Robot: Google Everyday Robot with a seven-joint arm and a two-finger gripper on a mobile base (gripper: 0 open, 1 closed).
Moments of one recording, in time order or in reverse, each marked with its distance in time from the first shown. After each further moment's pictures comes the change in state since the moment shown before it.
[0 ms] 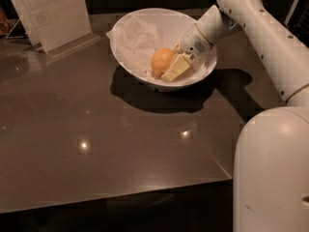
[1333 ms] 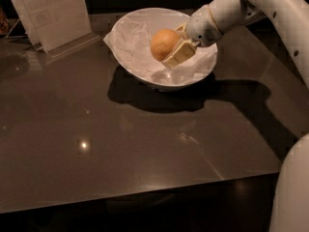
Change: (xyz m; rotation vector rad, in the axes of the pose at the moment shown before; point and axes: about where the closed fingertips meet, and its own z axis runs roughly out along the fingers) arm -0.047 0.031 -0.053 0.105 -0.147 -0.130
